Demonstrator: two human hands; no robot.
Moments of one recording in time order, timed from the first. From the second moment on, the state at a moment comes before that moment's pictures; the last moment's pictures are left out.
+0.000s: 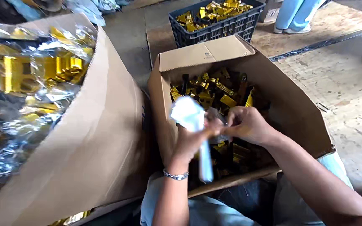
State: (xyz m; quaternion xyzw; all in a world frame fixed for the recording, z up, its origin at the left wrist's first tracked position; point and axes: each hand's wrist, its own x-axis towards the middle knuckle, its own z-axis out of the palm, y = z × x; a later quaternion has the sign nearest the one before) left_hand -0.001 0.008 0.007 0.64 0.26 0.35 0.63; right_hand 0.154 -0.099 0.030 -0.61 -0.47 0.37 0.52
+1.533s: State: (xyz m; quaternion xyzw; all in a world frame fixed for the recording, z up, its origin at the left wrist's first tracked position) left_hand 0.006 0.007 0.004 0.60 0.36 0.46 0.55; right_hand 0.172 -0.099 0.002 -0.63 -0.55 0.20 0.51
